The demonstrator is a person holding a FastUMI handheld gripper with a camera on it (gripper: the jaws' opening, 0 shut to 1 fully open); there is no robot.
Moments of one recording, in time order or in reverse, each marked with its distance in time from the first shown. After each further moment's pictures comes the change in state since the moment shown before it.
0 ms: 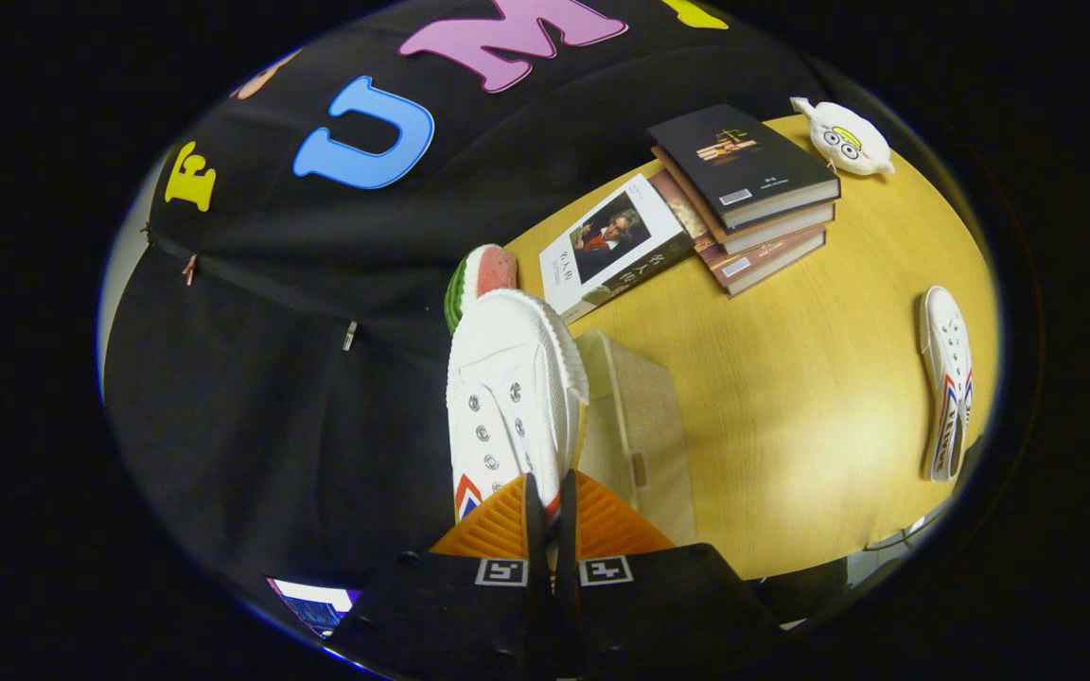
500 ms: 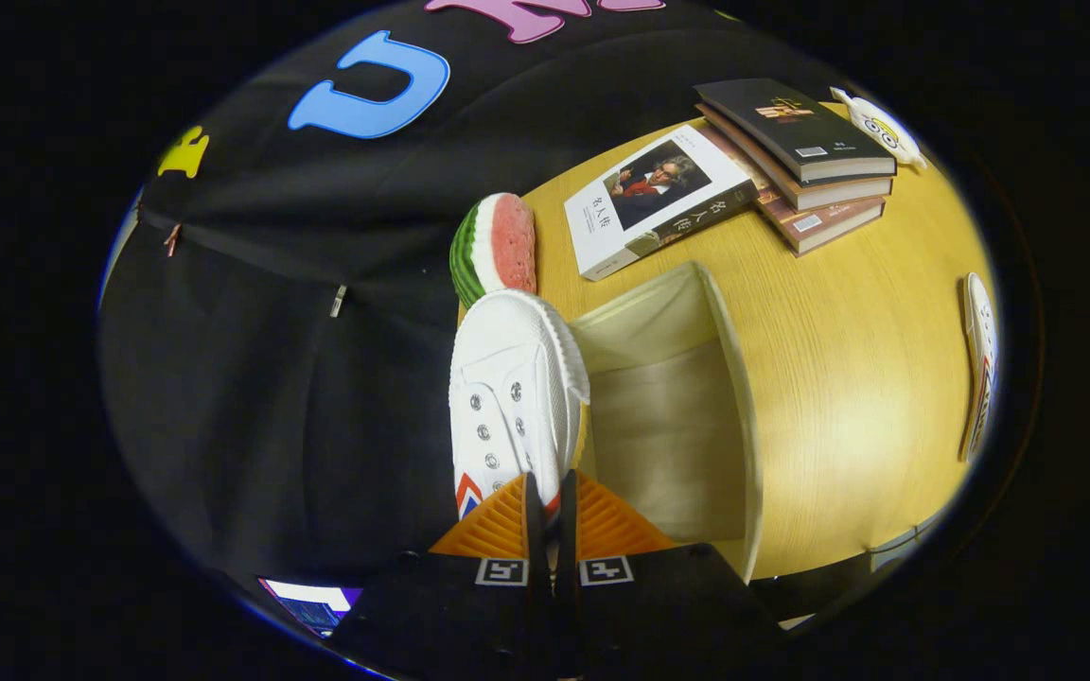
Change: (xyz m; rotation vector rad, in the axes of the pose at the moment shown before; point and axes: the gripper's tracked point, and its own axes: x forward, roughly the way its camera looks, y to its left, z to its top) arm 0.066 0.032 -0.035 -0.024 0.089 -0.043
